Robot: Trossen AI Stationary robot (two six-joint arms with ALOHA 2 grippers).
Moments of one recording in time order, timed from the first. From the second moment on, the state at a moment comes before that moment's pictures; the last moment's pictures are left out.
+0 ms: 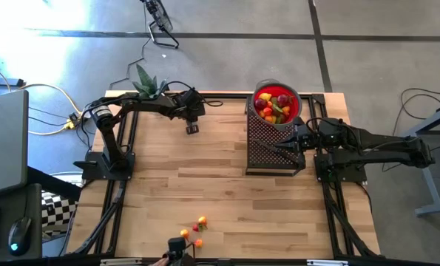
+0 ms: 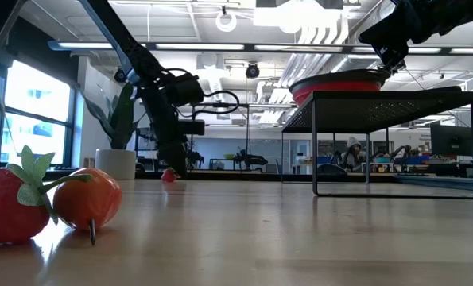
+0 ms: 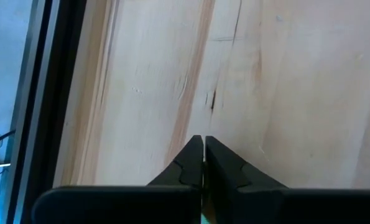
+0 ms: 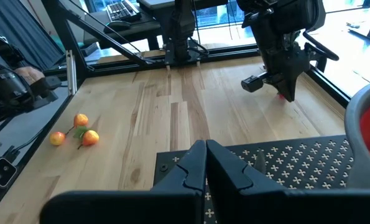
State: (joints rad) left arm 0.62 1.79 1.03 -0.23 -0.11 0.49; right arm -0.14 0.56 0.52 -0.24 -0.13 0.10
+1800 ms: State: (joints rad) left arm 0.49 1.79 1.68 0.01 0.33 0.10; right arm -0.14 0.56 0.52 -0.24 -0.13 0.05
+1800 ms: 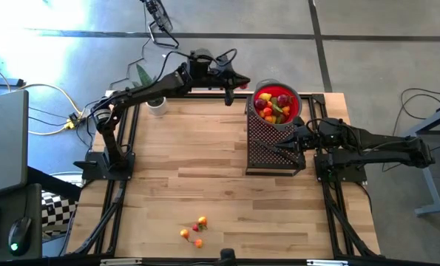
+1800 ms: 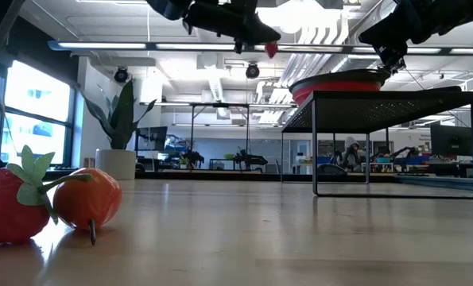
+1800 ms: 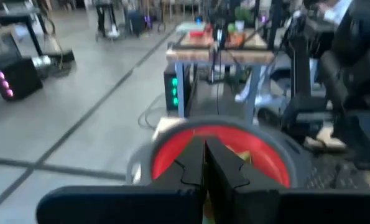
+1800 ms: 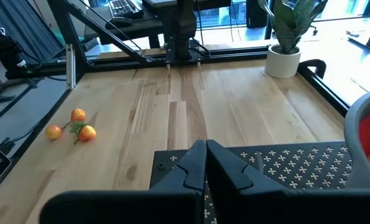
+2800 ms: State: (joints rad) left arm 0.38 1.90 1.68 0.23 0.28 0.01; right arm -0.14 0.56 0.52 -0.26 -0.13 0.07
